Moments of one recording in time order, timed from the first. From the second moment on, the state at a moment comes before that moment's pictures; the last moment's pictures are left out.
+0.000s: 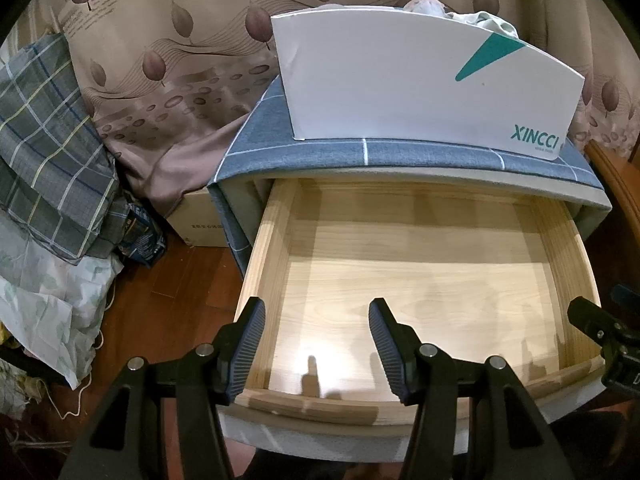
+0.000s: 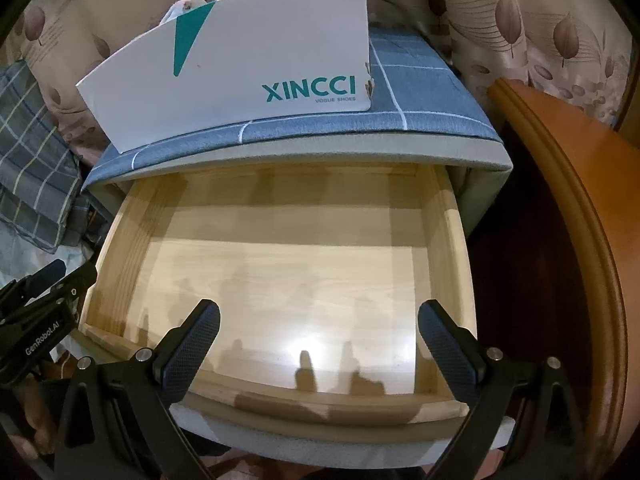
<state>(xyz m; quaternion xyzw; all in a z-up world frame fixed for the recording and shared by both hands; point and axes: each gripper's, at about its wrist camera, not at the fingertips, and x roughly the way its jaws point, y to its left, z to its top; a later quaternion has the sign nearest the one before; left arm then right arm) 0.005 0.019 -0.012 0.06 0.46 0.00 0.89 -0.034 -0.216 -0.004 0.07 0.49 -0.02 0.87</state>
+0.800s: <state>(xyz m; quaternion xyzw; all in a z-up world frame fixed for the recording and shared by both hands) 0.006 0.016 -0.013 0.06 0.46 -0.01 0.89 -0.032 -0.214 -0.006 0.07 0.50 -0.03 0.86</state>
